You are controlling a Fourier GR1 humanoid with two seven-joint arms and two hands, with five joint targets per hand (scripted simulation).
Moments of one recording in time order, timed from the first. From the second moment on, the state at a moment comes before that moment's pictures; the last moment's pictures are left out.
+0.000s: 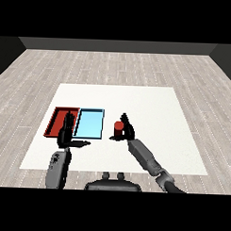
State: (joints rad) left arm -0.03 0.05 0.05 -1.59 0.06 -0.06 -0.41; right arm -0.54 0.00 0.46 -0.73 -0.62 -0.14 -0.66
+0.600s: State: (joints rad) left arm -0.03 0.04 0.05 -1.57 0.05 -0.05 -0.43; right arm -0.61 0.00 0.54 -0.71 -0.69 -0.28 -0.61
